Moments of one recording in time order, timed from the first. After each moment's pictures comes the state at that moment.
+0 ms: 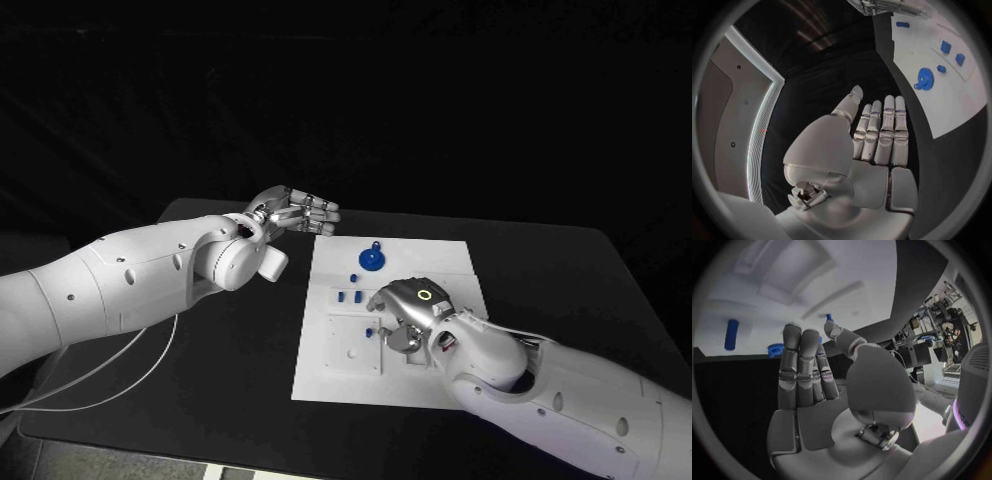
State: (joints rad) left arm 1.29 -0.72 -0.09 1.26 -0.23 -0.19 0.21; left_hand 1.35 0.04 0.07 -0.22 0.12 1.03 0.15 0.06 0.06 1.11 0.13 0.06 0.06 1.18 0.11 0.06 0.07 0.06 1.02 0.09 0.08 0.36; right arm 0.87 -0.66 0.12 1.60 -2.03 -0.31 -0.37; right_hand 1.28 -0.26 0.63 -0.21 0.08 1.08 0.10 0.07 0.06 1.15 0.08 0.06 0.06 1.43 -0.03 0.78 0.60 0.16 1.46 -0.05 0.27 1.22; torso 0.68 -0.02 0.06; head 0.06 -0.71
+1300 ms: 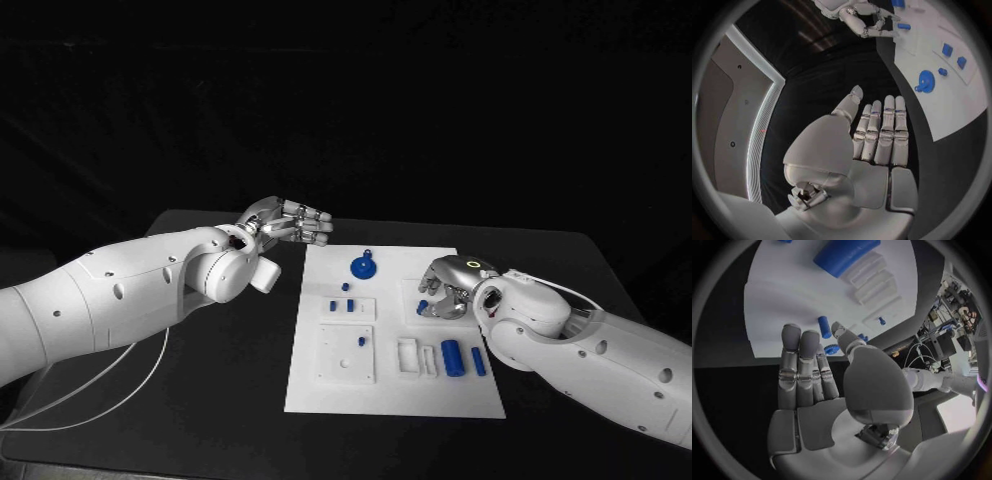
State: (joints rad) left arm 1.29 -0.72 -0.09 1.27 -0.23 -0.19 0.21; left_hand 1.35 0.04 0.07 -0.22 0.12 1.03 0.15 0.06 0.06 1.11 0.13 0.06 0.06 1.18 0.11 0.06 0.07 0.06 1.02 0.10 0.08 0.35; right arm 0.91 -0.76 0.26 1.49 -1.84 -0.11 -0.37; right_hand 1.28 -0.22 0.37 -0.12 0.07 1.06 0.09 0.07 0.06 1.15 0.08 0.06 0.06 1.45 -0.03 0.80 0.61 0.15 1.47 -0.05 0.34 1.18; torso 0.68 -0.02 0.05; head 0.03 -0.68
